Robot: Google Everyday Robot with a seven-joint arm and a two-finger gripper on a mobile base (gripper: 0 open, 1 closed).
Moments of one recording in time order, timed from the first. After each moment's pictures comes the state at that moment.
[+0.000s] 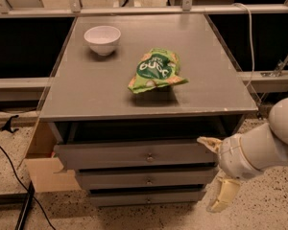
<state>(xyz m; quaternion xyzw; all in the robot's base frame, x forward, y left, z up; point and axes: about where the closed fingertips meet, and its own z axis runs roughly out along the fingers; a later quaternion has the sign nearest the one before) 0.384 -0.158 0.715 -0.66 0.70 0.15 0.22</state>
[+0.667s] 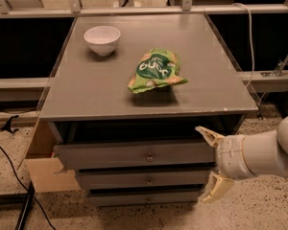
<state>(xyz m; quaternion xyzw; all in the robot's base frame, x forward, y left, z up) 0.407 -0.145 0.728 -0.66 0.67 0.10 0.33</state>
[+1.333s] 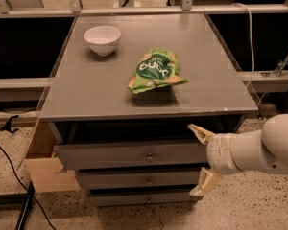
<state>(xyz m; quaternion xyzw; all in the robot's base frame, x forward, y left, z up) 0.431 -0.132 0.710 -0.67 0.65 0.08 0.35</state>
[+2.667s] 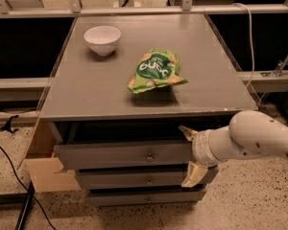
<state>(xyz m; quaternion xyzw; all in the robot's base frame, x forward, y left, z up) 0.477 -0.125 0.646 -0.68 0.66 0.08 0.30</state>
